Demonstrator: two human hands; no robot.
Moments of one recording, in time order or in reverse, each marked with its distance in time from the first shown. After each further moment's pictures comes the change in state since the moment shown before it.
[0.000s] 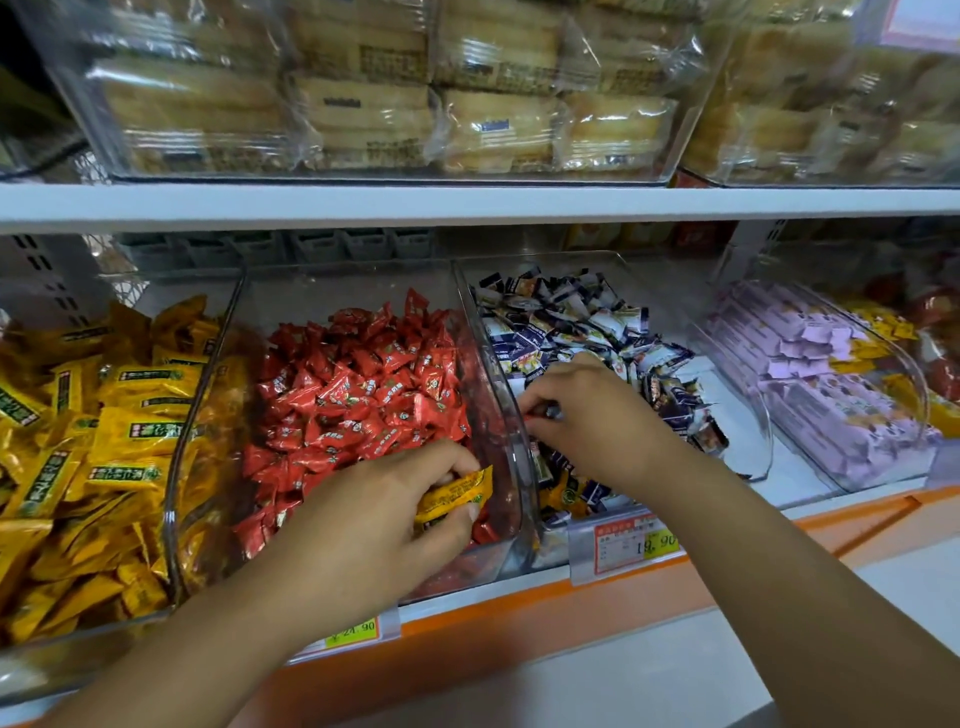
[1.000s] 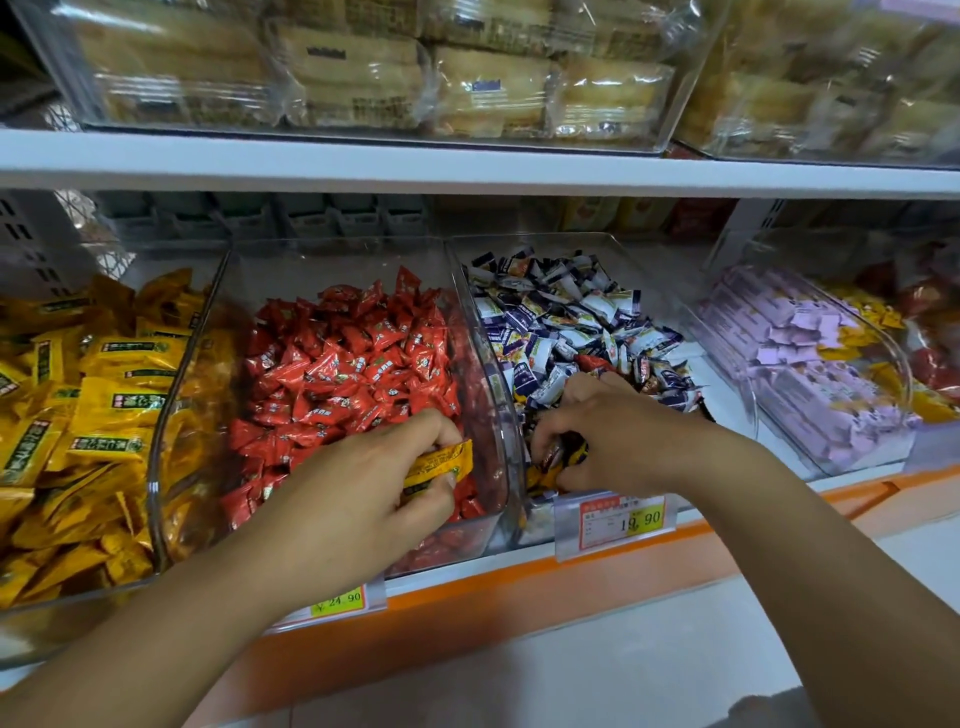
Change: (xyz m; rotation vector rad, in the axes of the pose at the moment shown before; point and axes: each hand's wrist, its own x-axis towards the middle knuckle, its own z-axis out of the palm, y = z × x) left_hand 0.000 -0.001 0.000 0.038 -0.018 -0.015; right_hand -0.025 0.007 -0.019 -0.147 -0.459 0.060
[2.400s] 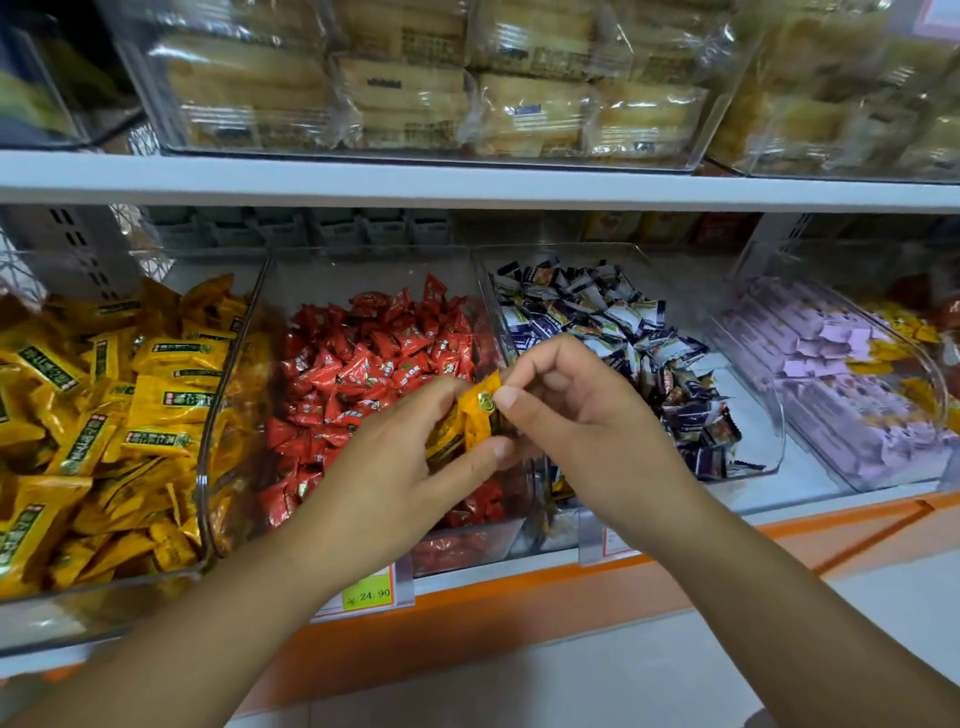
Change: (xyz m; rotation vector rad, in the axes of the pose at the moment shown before) left_hand 0.008 0.014 -0.004 -0.221 0.255 -0.014; right_hand -0.014 -0.068 0.010 1.178 0.488 -0.288
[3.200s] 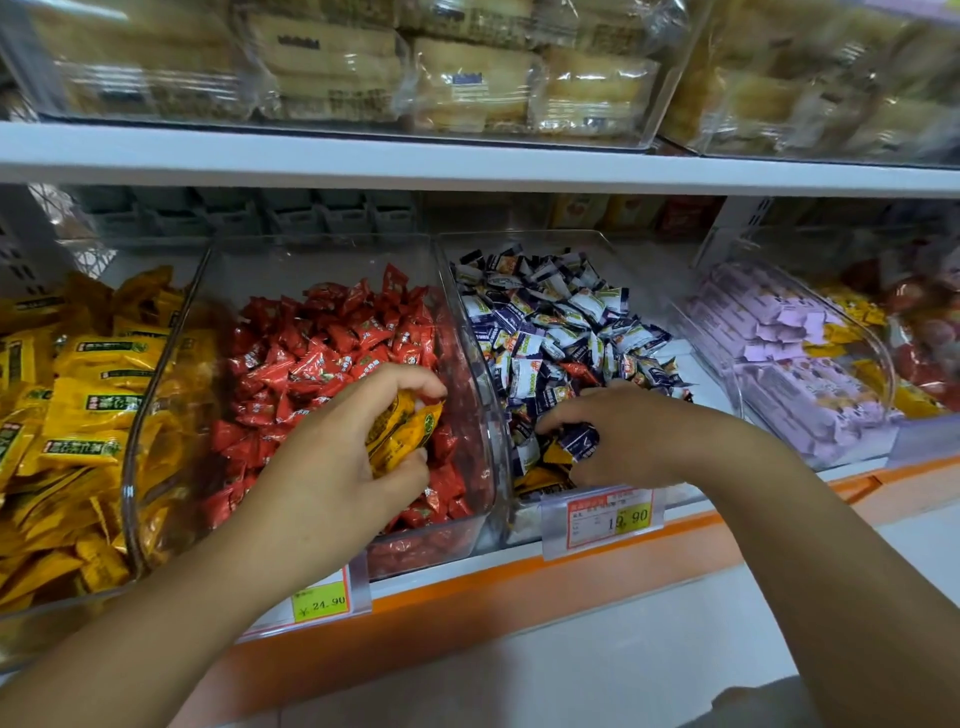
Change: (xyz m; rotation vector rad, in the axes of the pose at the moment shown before) left_hand -0.003 -0.004 -0.002 -0.045 -0.014 -0.120; right_hand 0.018 0.014 -0.075 -1.142 -0.485 0.476
